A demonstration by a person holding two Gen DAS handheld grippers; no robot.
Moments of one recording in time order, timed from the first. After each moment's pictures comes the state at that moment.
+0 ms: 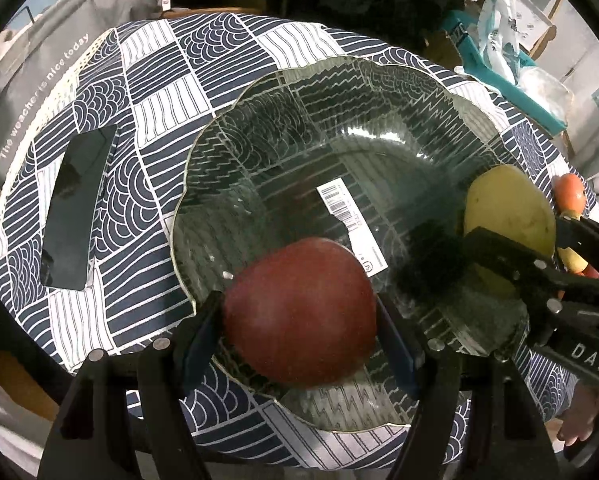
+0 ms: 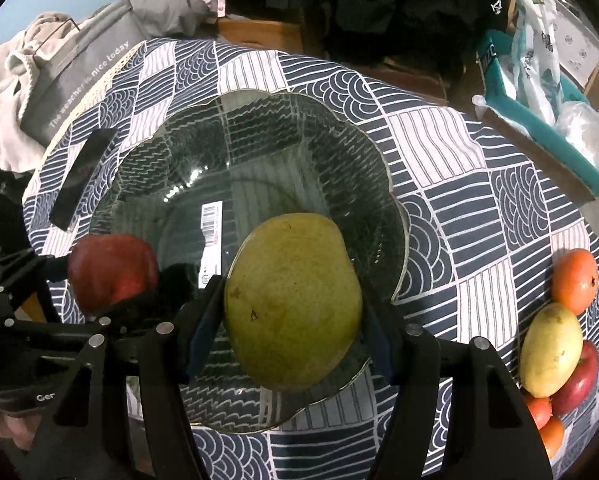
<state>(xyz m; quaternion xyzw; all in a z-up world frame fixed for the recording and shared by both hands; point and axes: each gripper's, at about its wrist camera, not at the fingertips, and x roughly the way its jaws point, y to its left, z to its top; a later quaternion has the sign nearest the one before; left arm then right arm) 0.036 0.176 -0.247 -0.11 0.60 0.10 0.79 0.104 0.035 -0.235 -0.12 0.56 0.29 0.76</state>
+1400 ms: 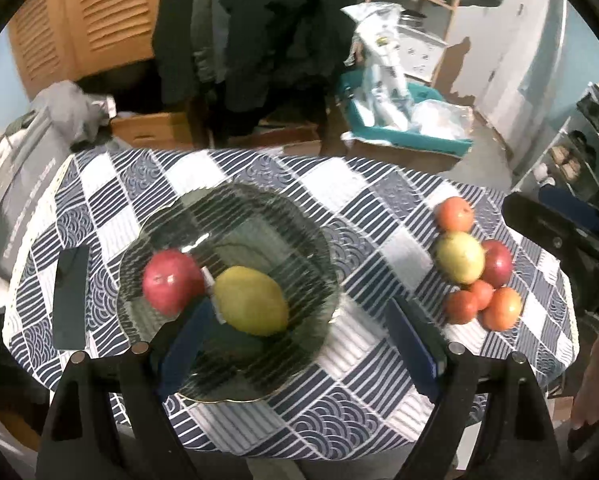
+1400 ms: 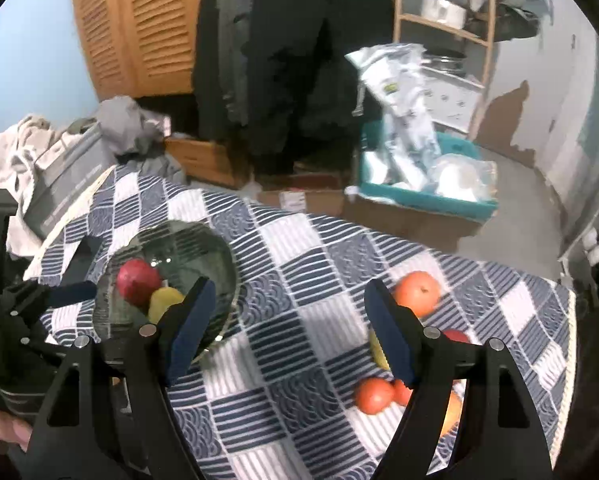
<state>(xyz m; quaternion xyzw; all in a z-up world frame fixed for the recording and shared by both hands) 0.030 0.078 -0.130 -0.06 0.49 0.00 0.87 0.059 -0.085 -0.091 -0.07 0.41 0.19 0.89</state>
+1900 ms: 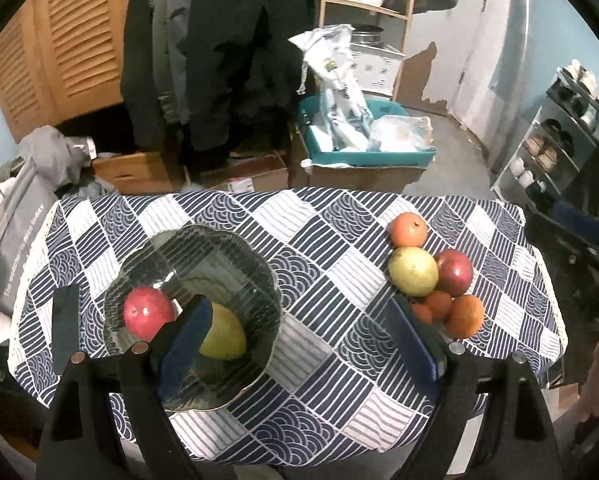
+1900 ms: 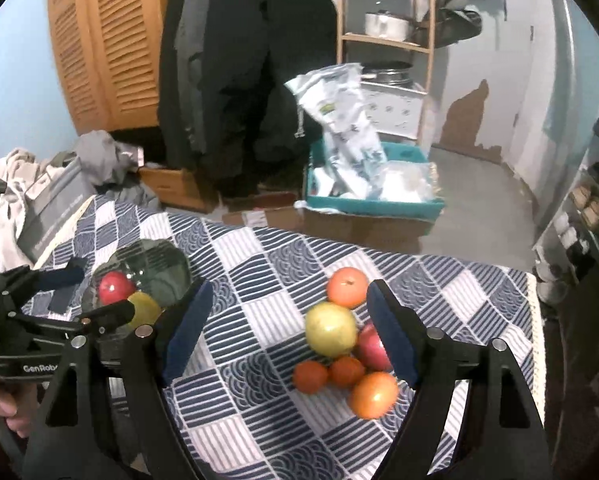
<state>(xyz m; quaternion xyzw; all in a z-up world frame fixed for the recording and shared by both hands) 0.025 0.027 -0.094 -0.03 0.46 -0.03 0.89 0.032 -0.164 -0.059 -0.04 0.37 0.14 0.92</state>
